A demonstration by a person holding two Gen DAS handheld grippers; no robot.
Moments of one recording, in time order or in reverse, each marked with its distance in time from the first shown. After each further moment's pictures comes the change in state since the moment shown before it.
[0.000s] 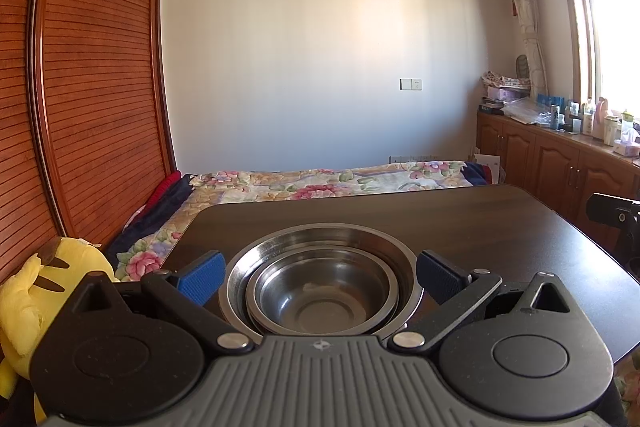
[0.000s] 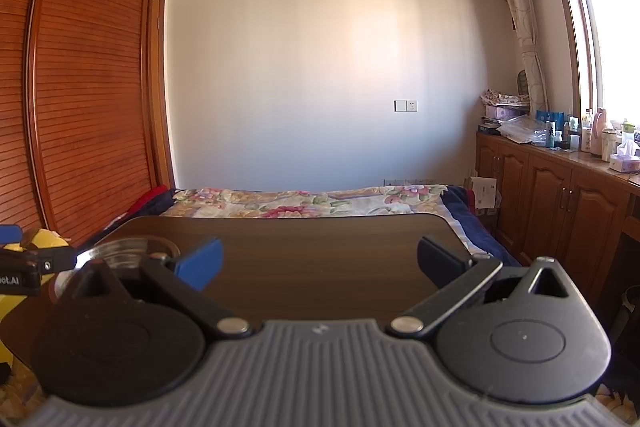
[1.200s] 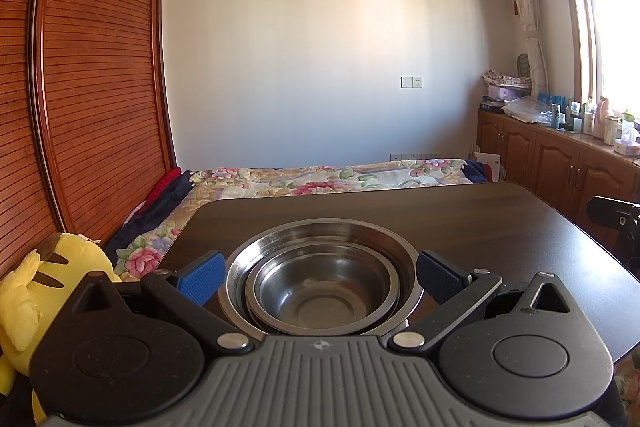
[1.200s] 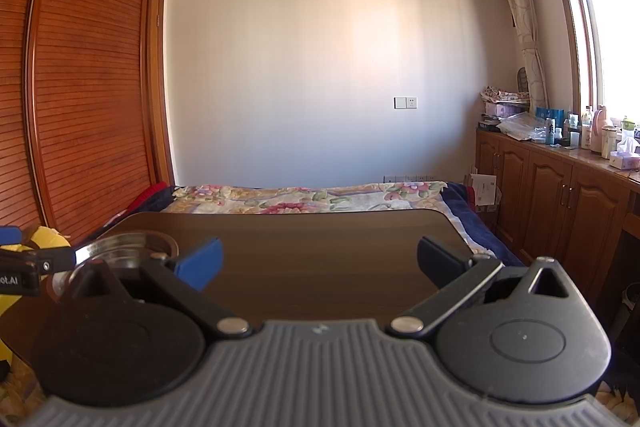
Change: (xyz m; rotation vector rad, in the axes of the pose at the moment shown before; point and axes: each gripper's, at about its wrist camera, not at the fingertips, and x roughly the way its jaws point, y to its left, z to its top) left arm 0.002 0.000 -0.002 -0.002 0.009 0.000; right arm 0.005 -0.001 -0.001 0.001 0.011 -0.002
